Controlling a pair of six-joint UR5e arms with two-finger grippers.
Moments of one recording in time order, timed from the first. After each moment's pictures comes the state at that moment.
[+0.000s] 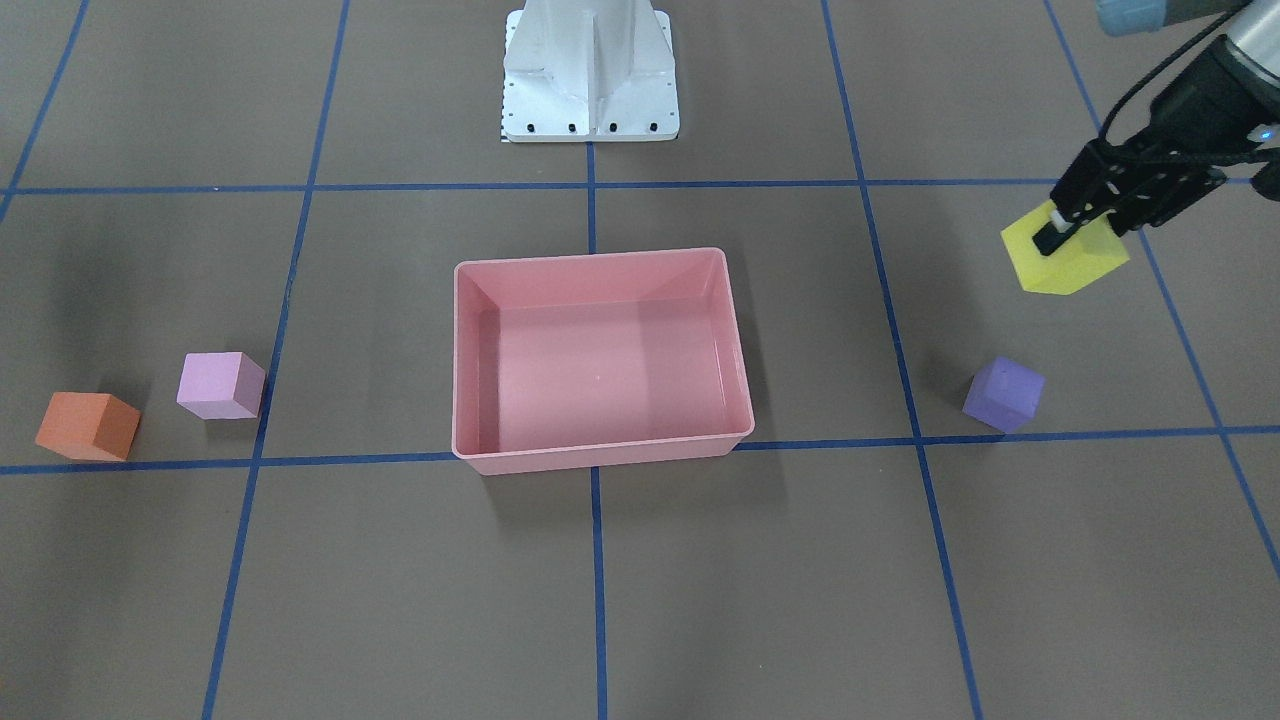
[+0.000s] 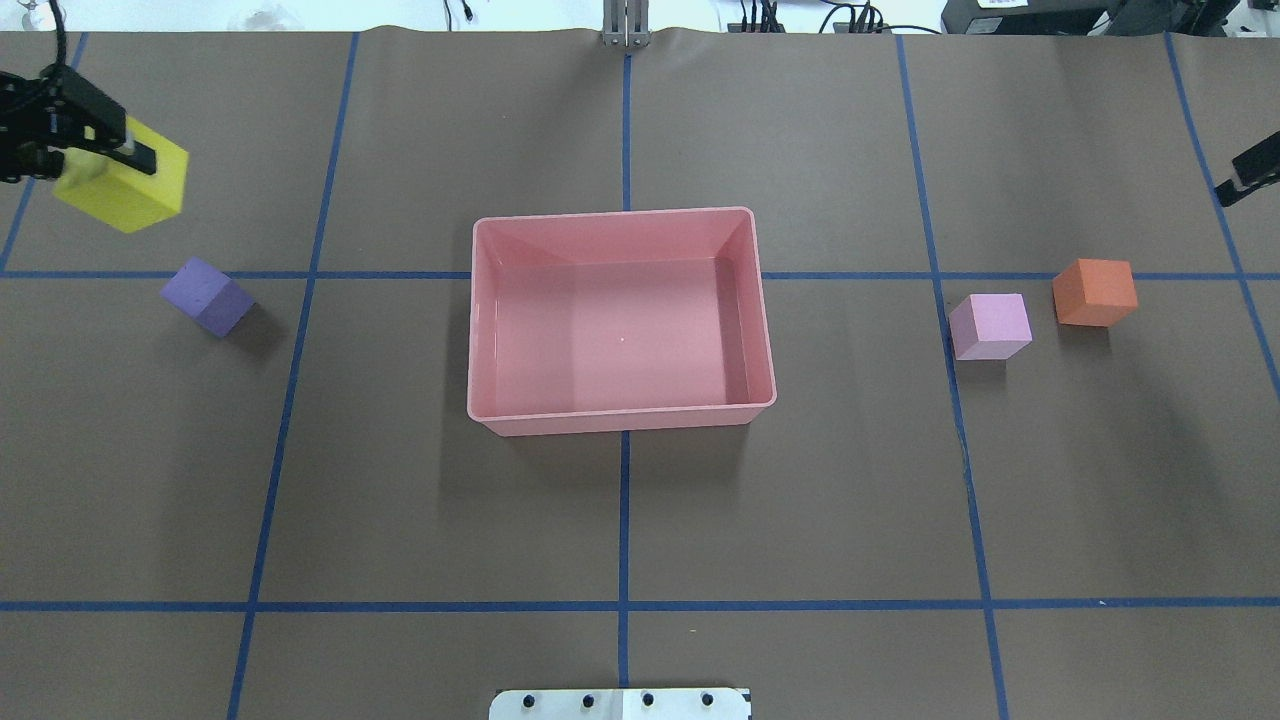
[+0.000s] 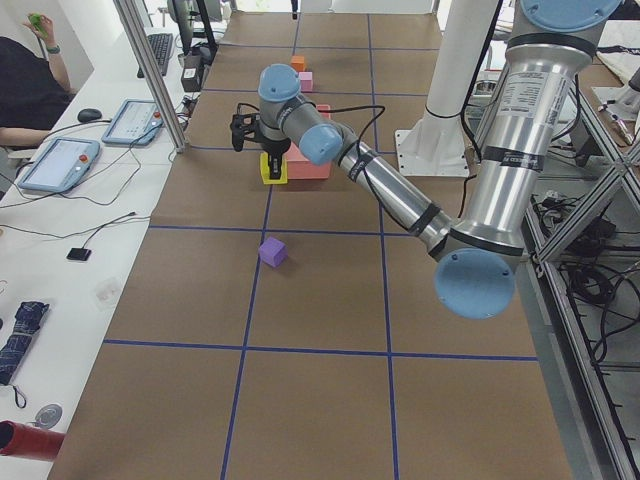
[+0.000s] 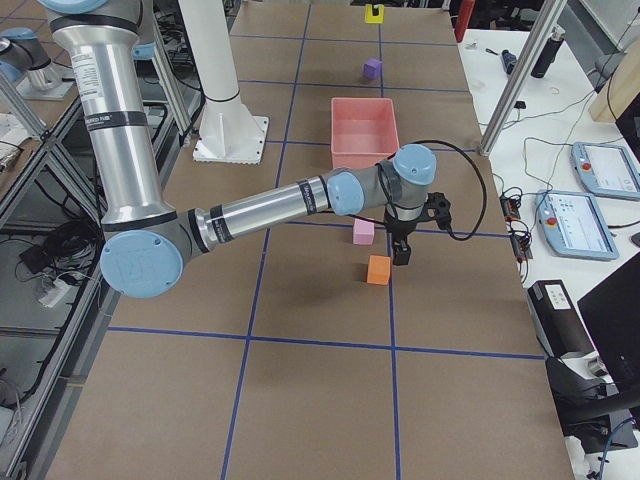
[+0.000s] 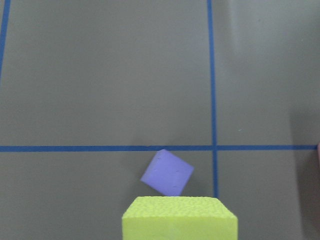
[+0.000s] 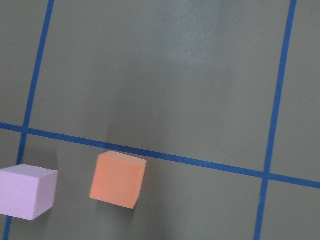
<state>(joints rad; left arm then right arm) -1.17 -1.86 -2.03 -1.67 -2.39 -1.05 1.34 -1.40 1.73 -1.59 2.37 0.27</state>
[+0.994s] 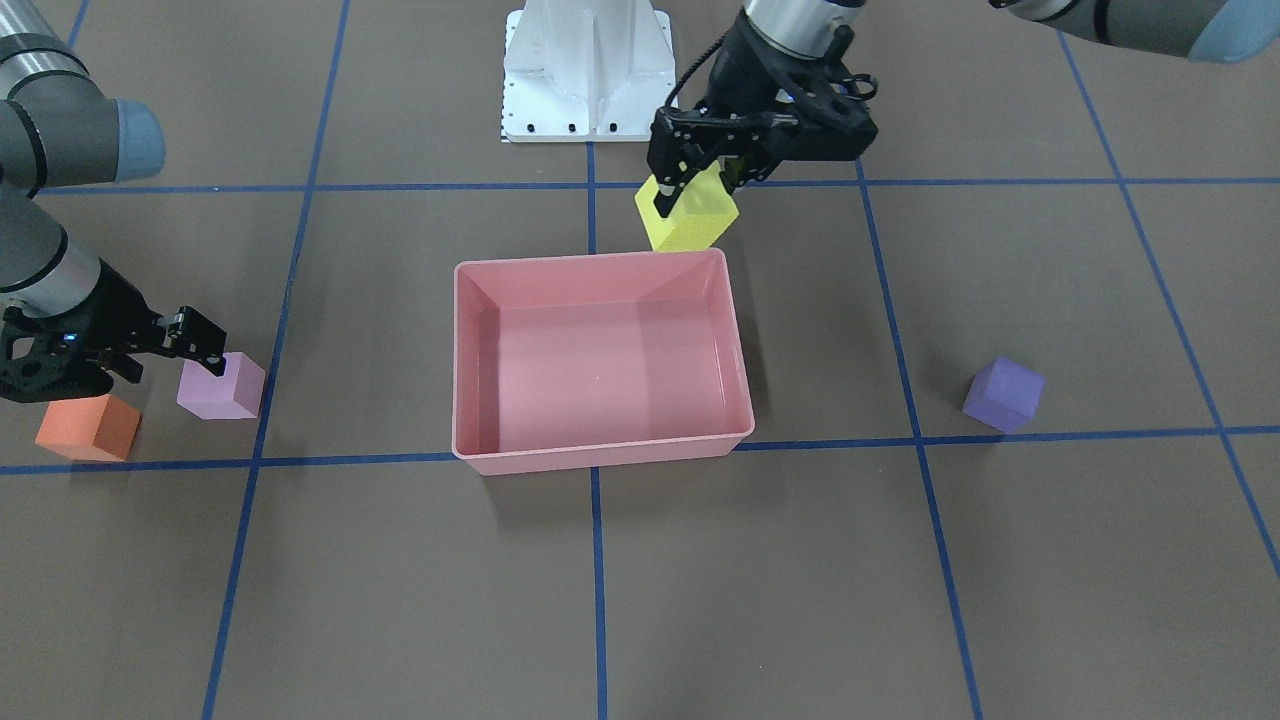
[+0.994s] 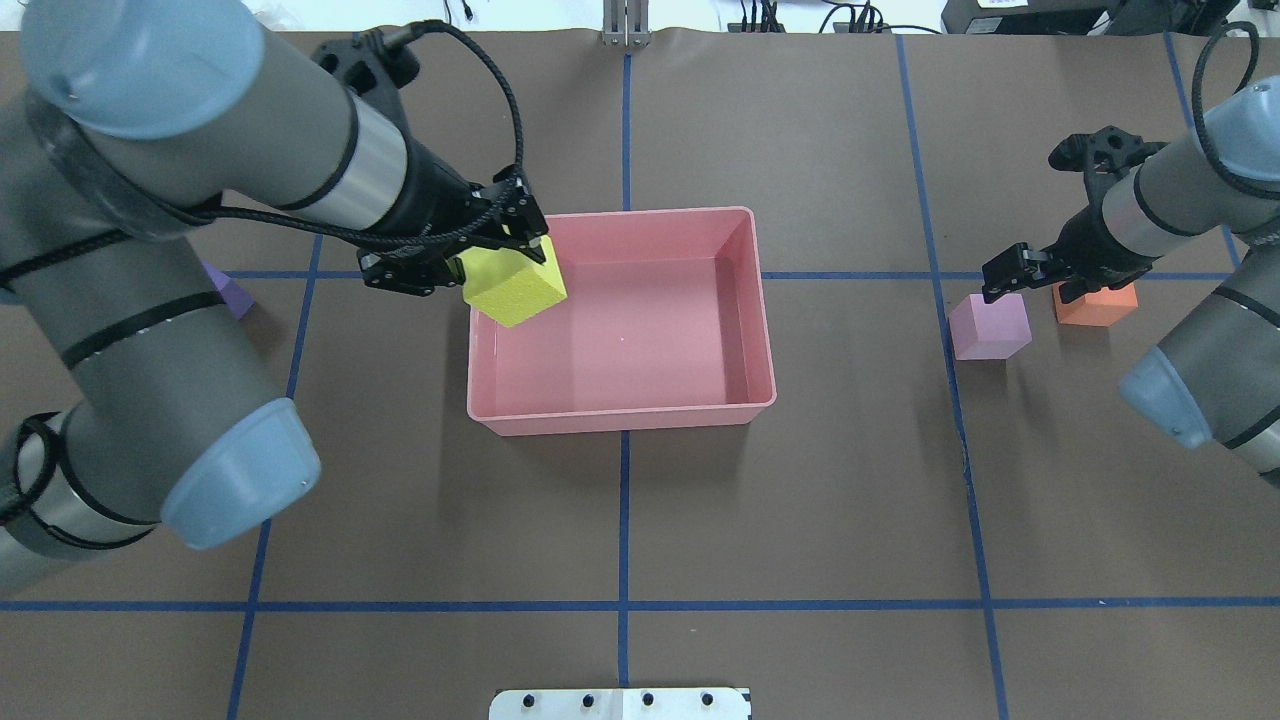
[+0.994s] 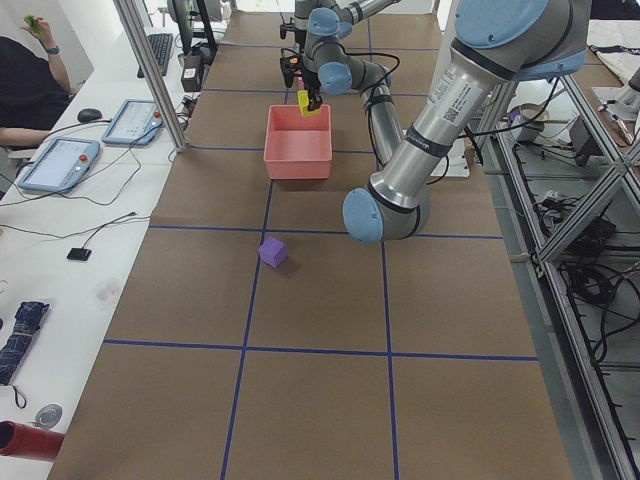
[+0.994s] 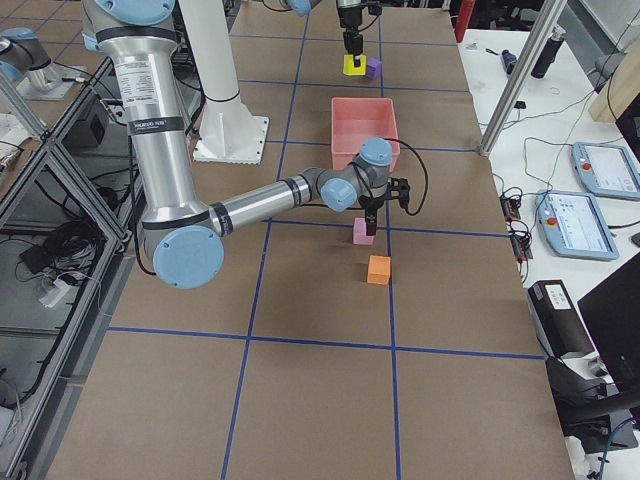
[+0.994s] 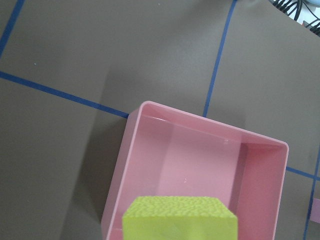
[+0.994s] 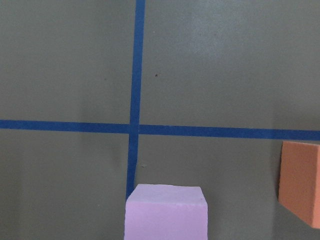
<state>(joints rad) -0.67 -2.27 -1.99 -1.53 -1.98 -1.57 0.95 -1.39 1.69 -1.26 2.18 0.81</state>
